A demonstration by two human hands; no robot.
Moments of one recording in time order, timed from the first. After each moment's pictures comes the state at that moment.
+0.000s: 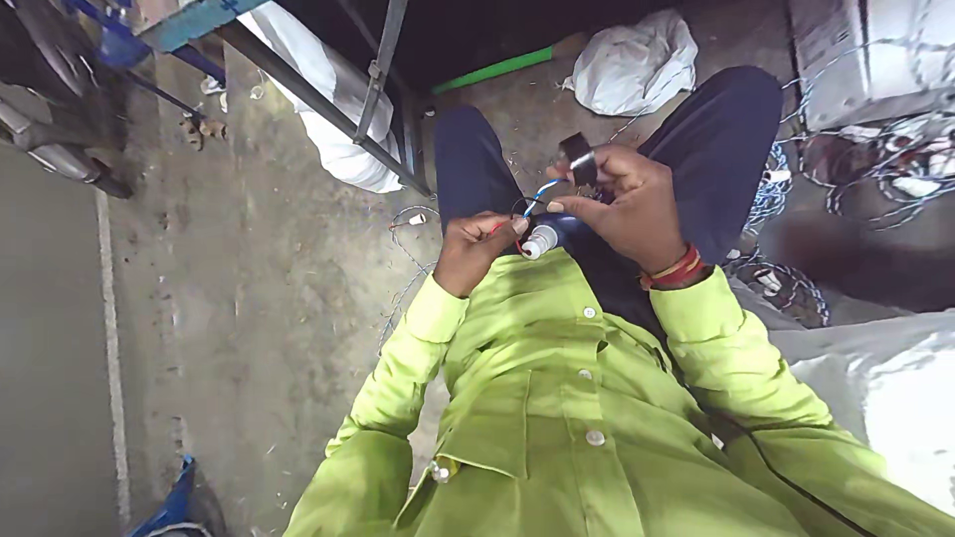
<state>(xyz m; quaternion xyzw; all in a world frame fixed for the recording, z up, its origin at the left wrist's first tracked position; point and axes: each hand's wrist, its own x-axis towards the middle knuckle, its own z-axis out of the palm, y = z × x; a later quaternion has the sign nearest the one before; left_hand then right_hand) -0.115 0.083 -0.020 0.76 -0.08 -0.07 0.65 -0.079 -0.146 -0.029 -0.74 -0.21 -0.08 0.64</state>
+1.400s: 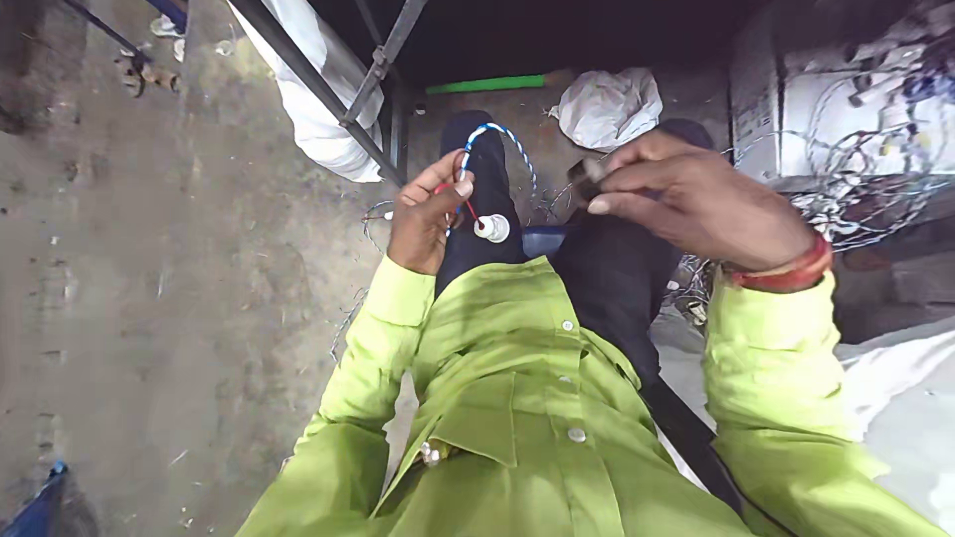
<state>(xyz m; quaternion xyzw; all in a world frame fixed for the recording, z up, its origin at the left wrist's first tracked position) -0.091 0.103 0.001 0.56 0.05 -0.02 0.83 -0.051 -0.206 0.058 -0.88 -0.35 0.07 0.32</state>
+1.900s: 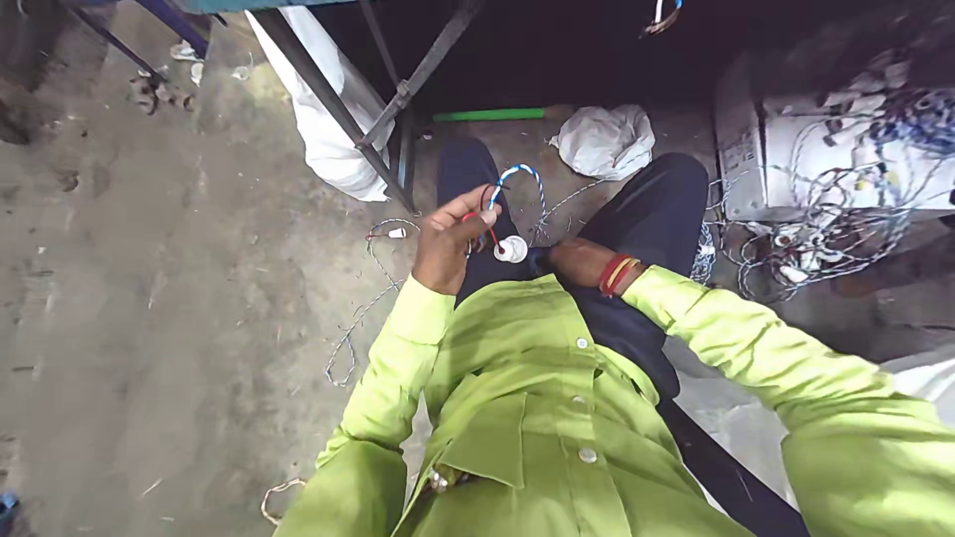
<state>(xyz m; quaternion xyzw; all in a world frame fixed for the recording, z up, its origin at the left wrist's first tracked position) -0.092 0.100 -0.003 0.57 0.05 -0.02 0.82 -0.039 -0.137 -0.075 -0.88 -0.34 0.33 0.03</state>
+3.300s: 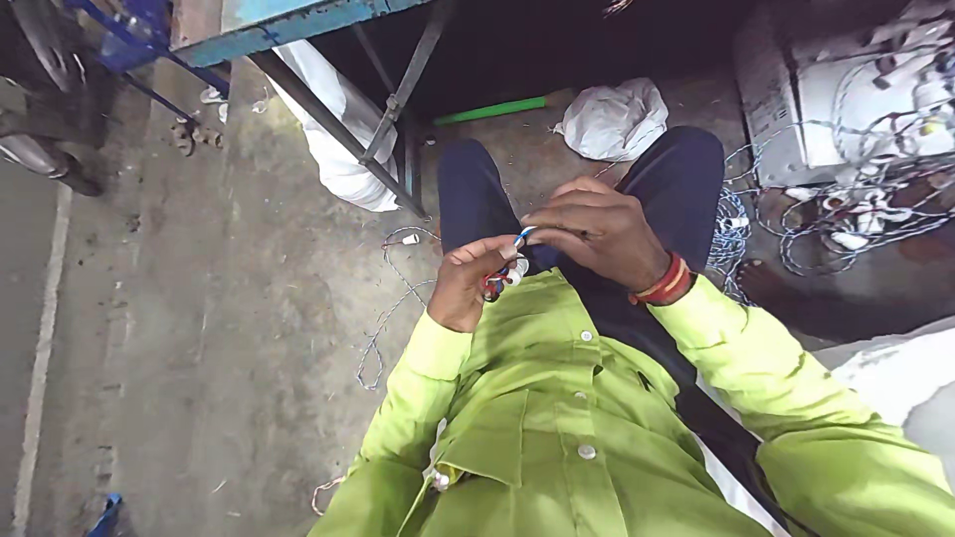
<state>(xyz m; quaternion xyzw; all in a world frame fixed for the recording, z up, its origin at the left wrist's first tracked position) -0.137 0.079 0.007 0.53 0.10 -0.15 0.83 -0.062 -0.136 -0.001 -0.78 -0.40 -0.17 0.44</state>
